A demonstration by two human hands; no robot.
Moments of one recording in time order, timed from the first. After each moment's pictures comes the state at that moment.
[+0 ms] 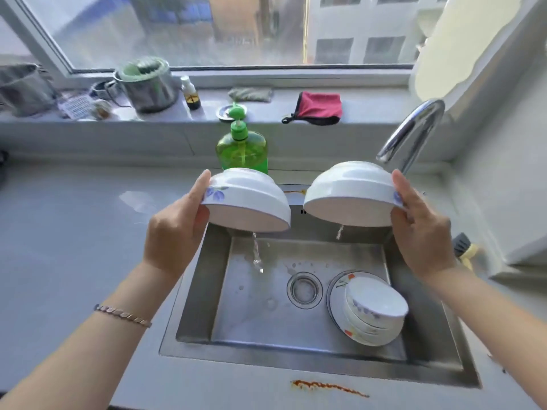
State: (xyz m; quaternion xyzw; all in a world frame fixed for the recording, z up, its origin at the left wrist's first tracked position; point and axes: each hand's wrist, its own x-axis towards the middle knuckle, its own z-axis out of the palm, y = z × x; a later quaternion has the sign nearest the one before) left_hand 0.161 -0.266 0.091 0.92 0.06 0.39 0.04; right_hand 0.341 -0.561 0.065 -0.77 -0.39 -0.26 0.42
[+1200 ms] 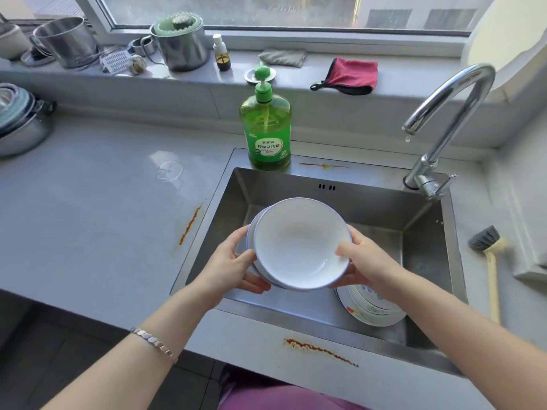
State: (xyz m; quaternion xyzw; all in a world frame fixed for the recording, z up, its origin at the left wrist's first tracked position) left_hand 0.118 -0.375 0.052 0.66 0.40 -0.03 0.64; right_hand 0.268 -0.540 0.049 -0.68 -0.09 0.51 0.52
